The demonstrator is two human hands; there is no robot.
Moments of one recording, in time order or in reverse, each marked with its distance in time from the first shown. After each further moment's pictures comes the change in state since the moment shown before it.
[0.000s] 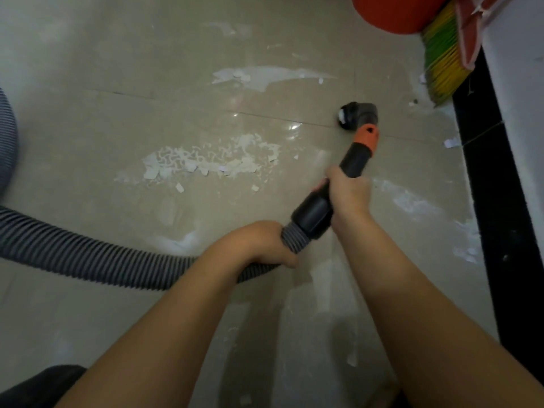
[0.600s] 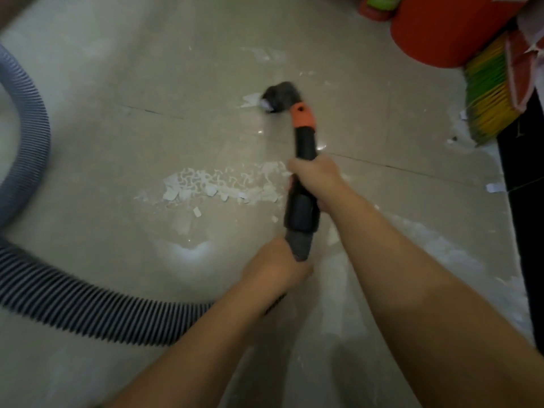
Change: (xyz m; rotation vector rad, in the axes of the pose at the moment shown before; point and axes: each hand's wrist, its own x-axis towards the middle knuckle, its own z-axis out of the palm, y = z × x) left_hand 0.032 -0.004 -0.003 -0.330 0.307 -0.182; right_hand 0.017 -0.044 0.091 -0.348 -0.526 -0.125
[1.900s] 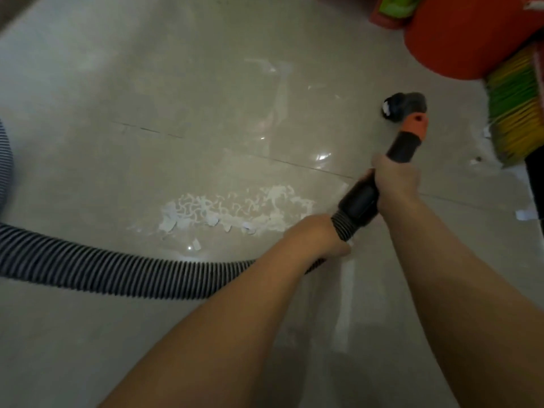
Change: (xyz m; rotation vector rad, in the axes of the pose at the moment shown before) left_hand 0.089 0.064 -0.038 0.133 -0.122 0.155; right_hand 0.087 -0.003 -0.063 0.133 0.576 0.089
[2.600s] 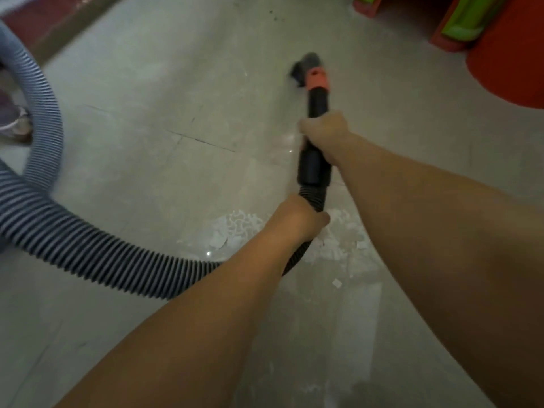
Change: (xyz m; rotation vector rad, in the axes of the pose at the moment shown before) left_hand 0.009 -0.084 -0.089 -0.279 0.298 -0.198; right_hand -0.053 -0.062 0.197 -0.331 -0.510 -0.311
